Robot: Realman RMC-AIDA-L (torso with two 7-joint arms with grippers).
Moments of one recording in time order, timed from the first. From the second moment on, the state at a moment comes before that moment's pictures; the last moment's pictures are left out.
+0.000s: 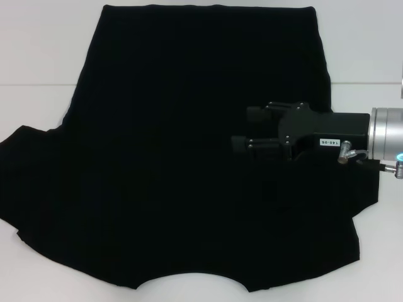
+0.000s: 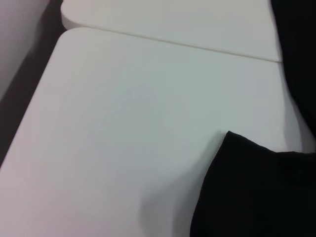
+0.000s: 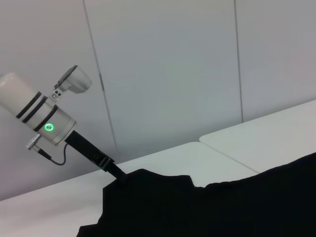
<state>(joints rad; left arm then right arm) -0.54 -2.08 0.50 1.02 2.80 1.08 -2.46 0.73 2.09 -0.71 -0.62 -1.98 -1.45 1.41</state>
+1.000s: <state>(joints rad) -0.61 -2.11 0.66 1.01 2.64 1.09 -2.37 0.73 2.09 -0.71 -0.62 -1.98 -1.45 1.40</state>
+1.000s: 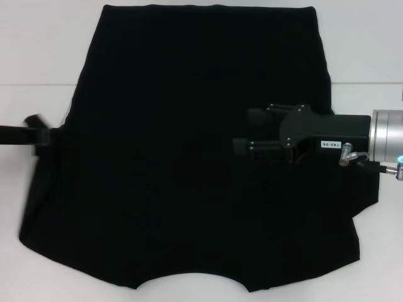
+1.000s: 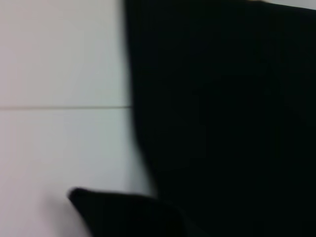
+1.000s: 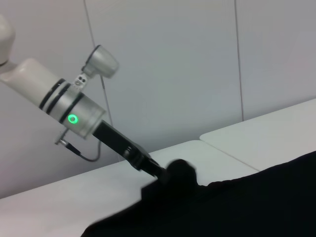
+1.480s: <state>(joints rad) -0.63 -2.16 0.84 0.95 2.47 1.07 -2.28 0.72 2.09 -0.71 -0.62 -1.98 -1.45 1.40</state>
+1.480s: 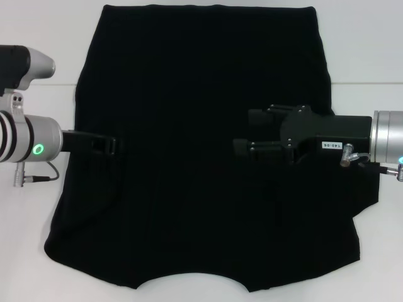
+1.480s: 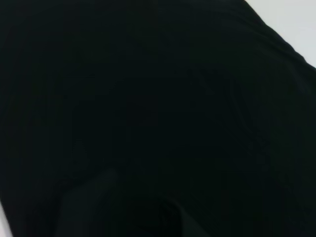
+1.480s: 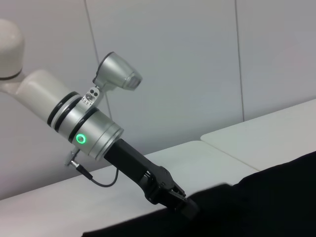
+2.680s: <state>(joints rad) -0.62 -2.17 0.89 0.56 1.72 1.43 -1.00 0.70 1.90 -0.65 -0.69 -2.33 -1.29 2.25</state>
